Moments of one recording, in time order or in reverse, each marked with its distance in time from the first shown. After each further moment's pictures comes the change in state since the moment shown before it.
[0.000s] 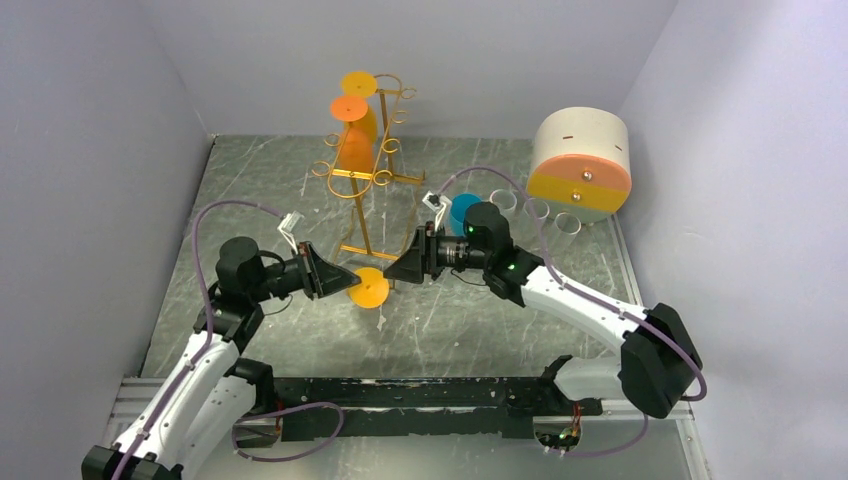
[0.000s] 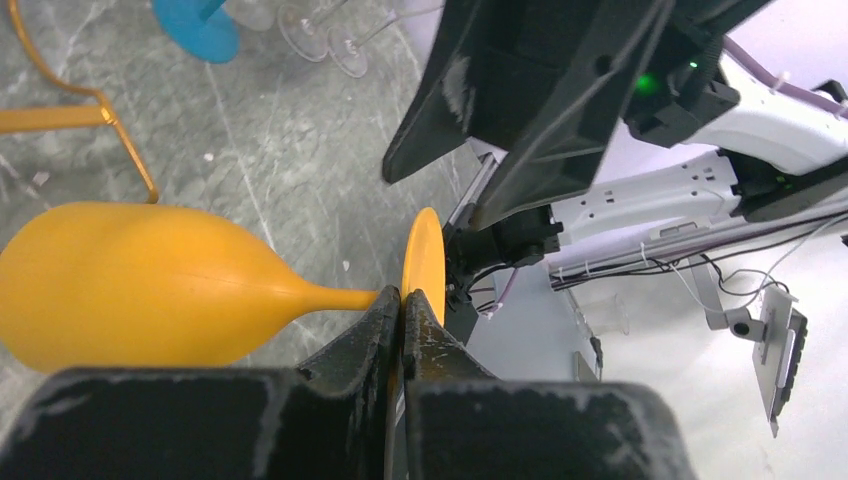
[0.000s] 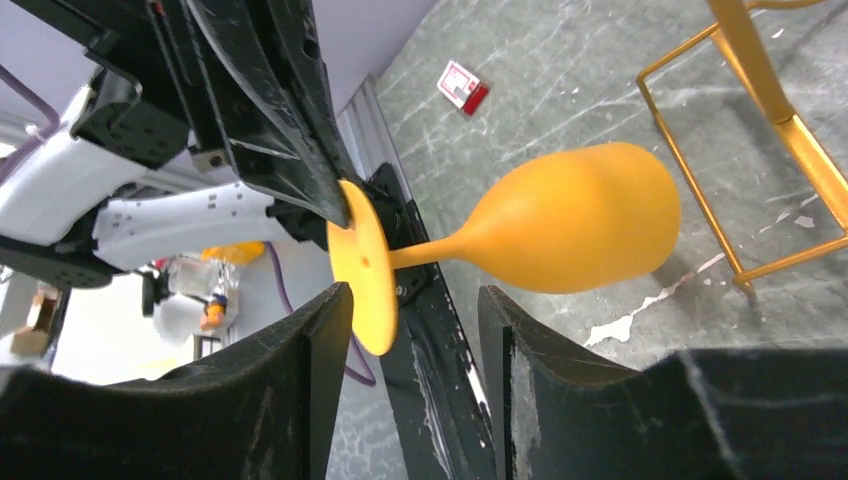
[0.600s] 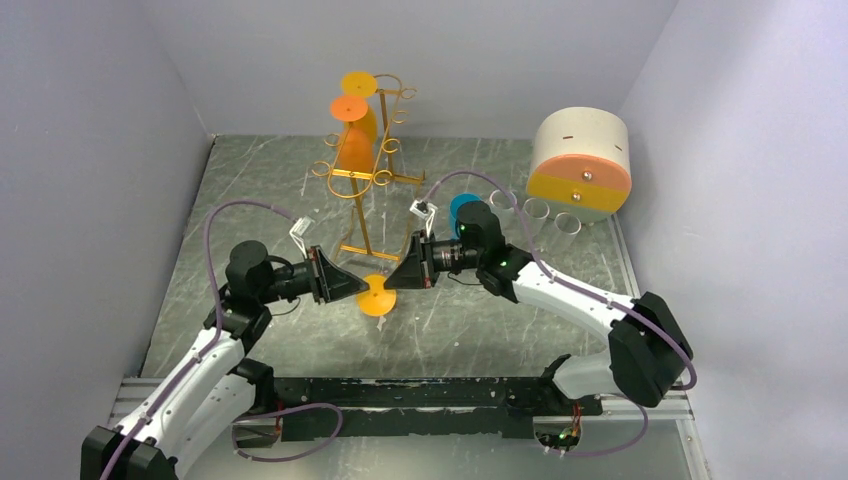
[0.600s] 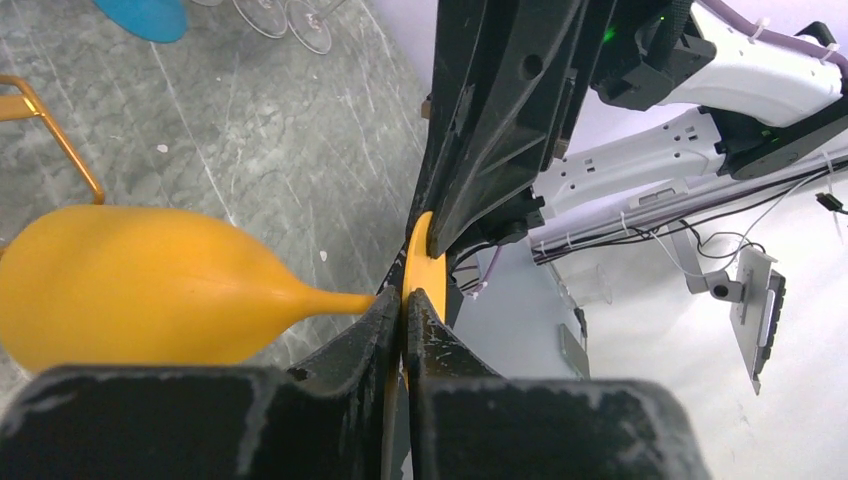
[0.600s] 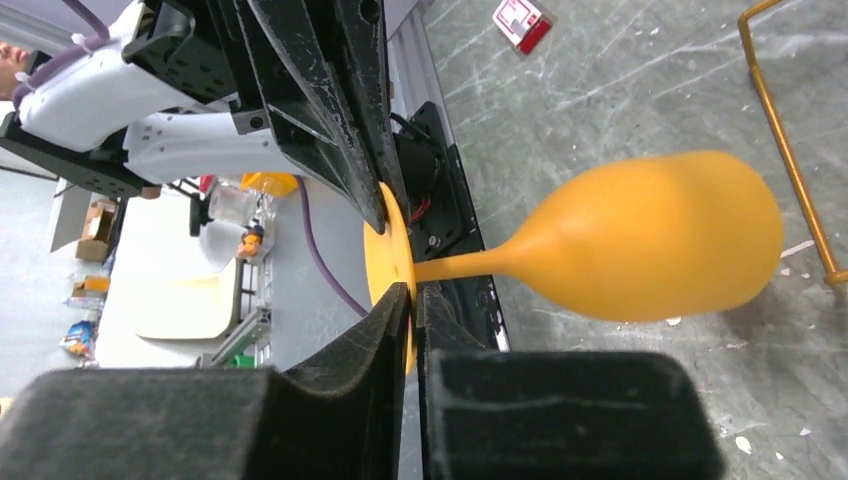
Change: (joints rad) left arm -0.064 0.040 -0.063 0.191 0.035 -0.046; right arm 0.008 0.068 0.026 -0.013 -0.182 -0.037
